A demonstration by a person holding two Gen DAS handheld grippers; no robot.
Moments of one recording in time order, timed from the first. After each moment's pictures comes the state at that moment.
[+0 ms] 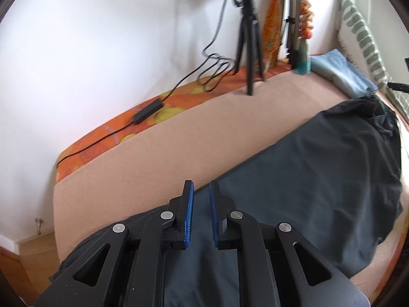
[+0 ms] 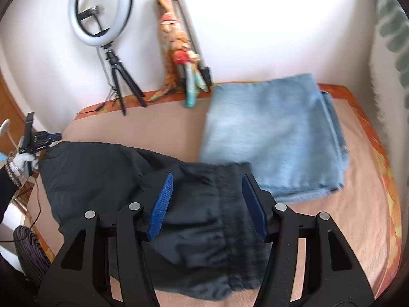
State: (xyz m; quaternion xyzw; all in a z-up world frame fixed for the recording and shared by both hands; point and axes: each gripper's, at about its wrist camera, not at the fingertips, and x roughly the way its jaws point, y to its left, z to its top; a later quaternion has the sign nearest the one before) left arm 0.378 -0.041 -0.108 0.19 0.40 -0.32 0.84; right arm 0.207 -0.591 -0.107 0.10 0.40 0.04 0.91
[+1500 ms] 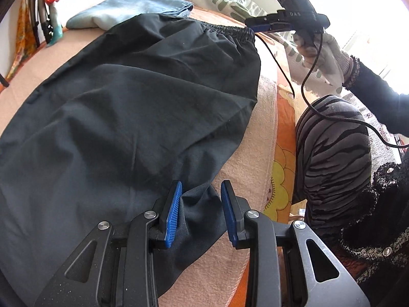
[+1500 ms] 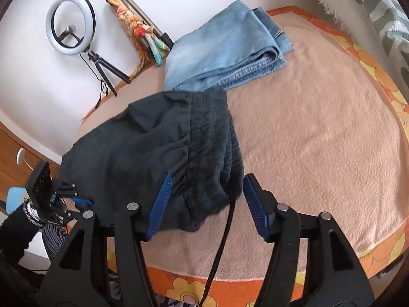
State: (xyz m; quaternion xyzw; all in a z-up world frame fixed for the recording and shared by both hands) left arm 0.153 -0.261 -0.159 0.25 0.47 -0.60 0.59; right arm 0.079 -0.651 -0.172 0.25 0.43 0.04 0.87
